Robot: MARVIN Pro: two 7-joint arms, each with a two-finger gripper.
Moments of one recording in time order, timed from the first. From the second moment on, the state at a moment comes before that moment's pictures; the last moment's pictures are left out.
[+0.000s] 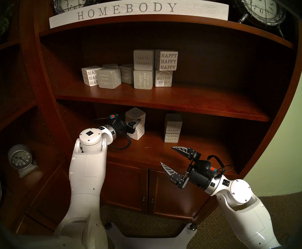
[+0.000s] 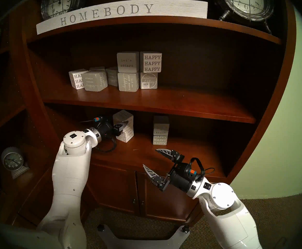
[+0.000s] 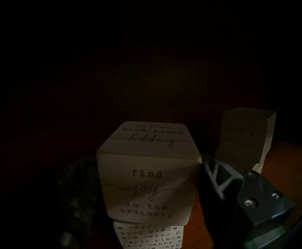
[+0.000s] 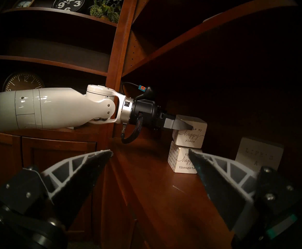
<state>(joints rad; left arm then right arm) 1.22 -1.62 -1.77 -1.41 0.22 0.14 -0.75 -1.84 -1.14 1.46 -1.89 0.30 -0.25 0.72</state>
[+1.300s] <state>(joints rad) 1.20 -1.63 -1.77 -1.38 0.22 0.15 -0.72 -1.84 -1.14 1.46 -1.89 0.30 -0.25 0.72</state>
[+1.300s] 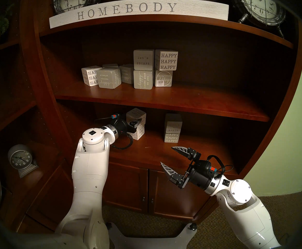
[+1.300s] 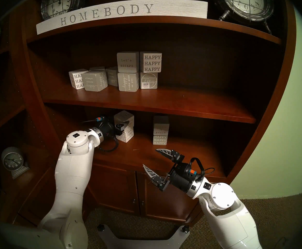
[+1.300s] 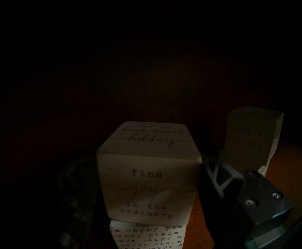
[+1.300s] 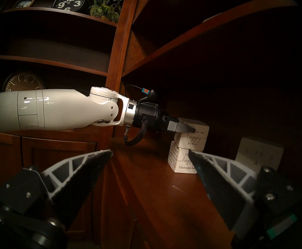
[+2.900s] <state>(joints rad) 1.20 -1.64 -1.79 -1.38 0.21 0.16 -0.77 -1.84 -1.14 1.46 -1.89 0.30 -0.25 0.72</state>
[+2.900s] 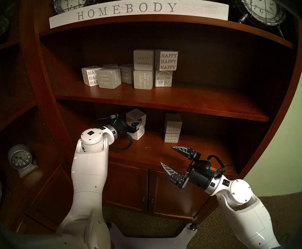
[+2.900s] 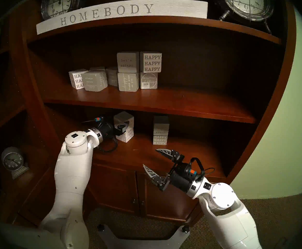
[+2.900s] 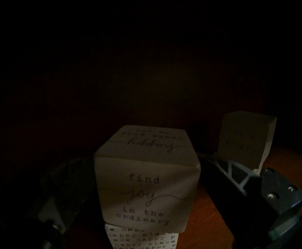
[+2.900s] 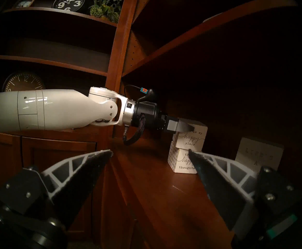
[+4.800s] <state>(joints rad) 1.17 -1.64 -1.84 -1.36 0.18 0.12 -0.82 -1.84 -1.15 1.46 -1.89 0.30 -0.25 0.72</state>
